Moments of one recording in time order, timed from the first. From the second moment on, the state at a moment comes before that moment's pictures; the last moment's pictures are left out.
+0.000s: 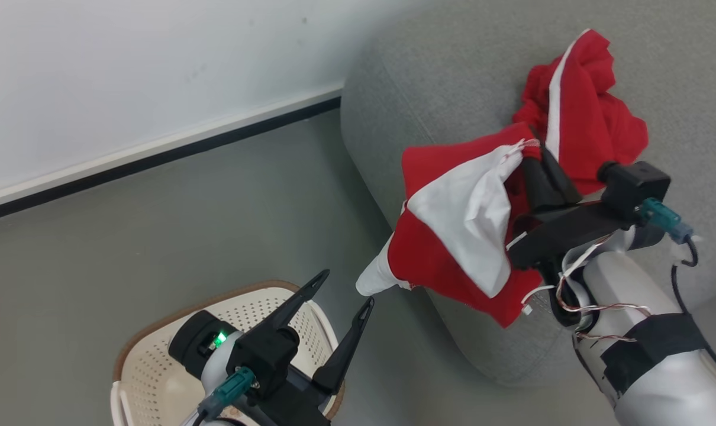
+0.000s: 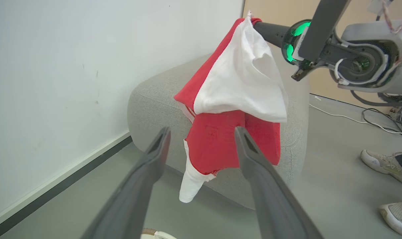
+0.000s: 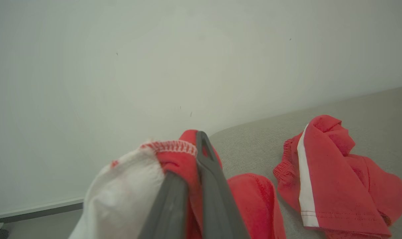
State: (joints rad) left arm -0.21 0.23 -0.55 -0.06 -0.29 -0.07 0.02; right arm -0.68 -0.18 0.47 0.51 0.57 0.00 -0.25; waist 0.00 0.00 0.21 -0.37
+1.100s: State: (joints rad) left arm -0.35 0.26 -0.58 -0.16 -0.28 -0.10 0.11; right arm -1.11 -0.45 0.12 0.62 0.56 -0.08 -0.26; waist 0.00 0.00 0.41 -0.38
